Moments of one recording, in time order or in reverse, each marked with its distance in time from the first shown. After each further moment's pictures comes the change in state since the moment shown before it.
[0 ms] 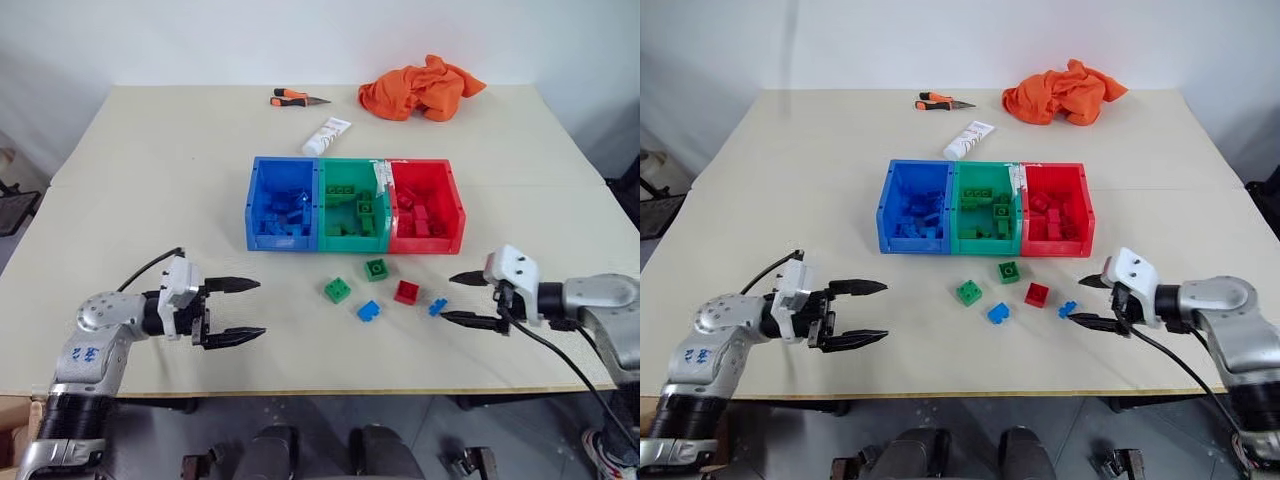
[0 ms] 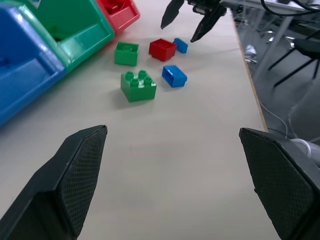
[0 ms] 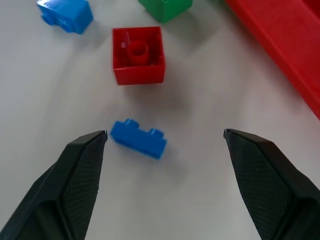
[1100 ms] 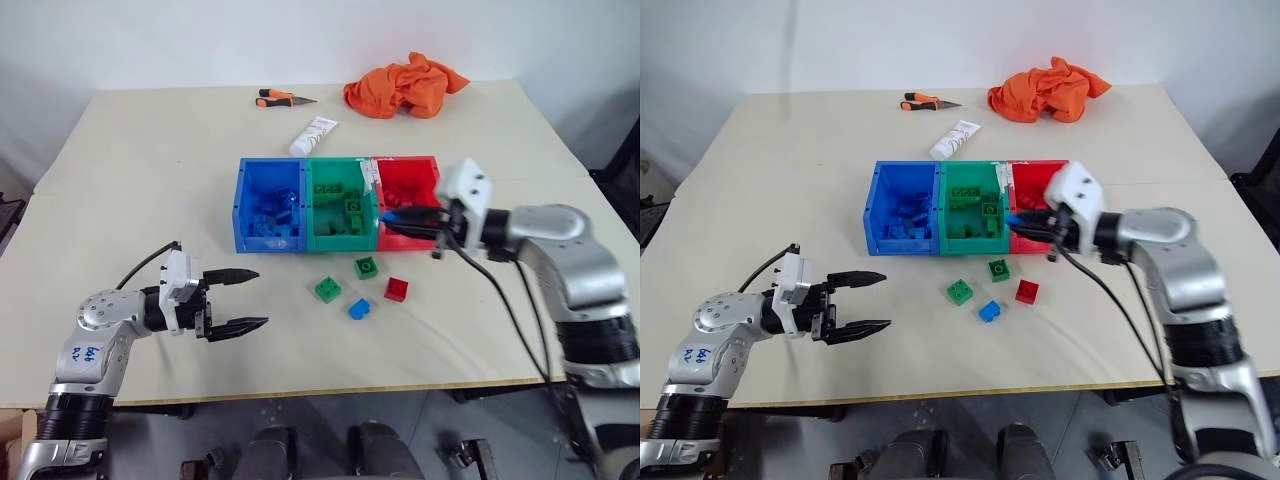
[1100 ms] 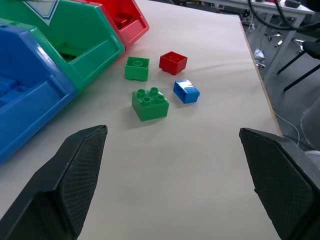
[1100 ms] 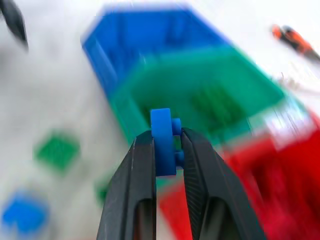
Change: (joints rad) left arm -0.049 -0.017 -0.010 0.034 -0.005 -0.024 0.049; right arm -0.444 0.318 0.096 -0.088 0.027 0.230 -0.238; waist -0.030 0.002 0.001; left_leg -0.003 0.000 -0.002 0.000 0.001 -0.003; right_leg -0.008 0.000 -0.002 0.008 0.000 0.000
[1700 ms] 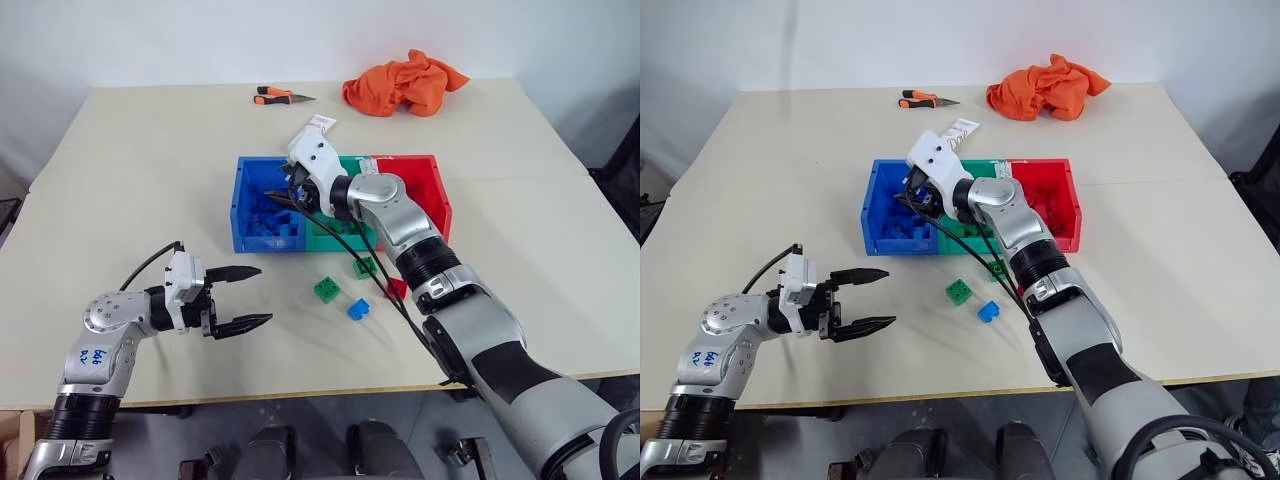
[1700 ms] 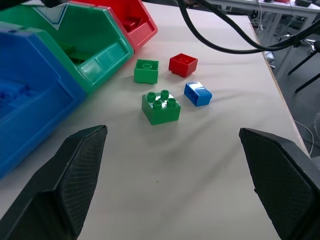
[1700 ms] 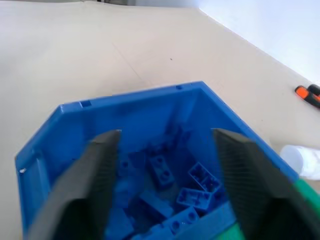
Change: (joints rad) left arm 0.009 -0.021 -0.010 -0.003 0.013 -0.046 0.045; right arm -0.428 0.471 0.093 0.828 -0.219 -0.466 -0.231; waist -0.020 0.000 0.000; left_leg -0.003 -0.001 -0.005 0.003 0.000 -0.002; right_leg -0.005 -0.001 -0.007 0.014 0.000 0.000
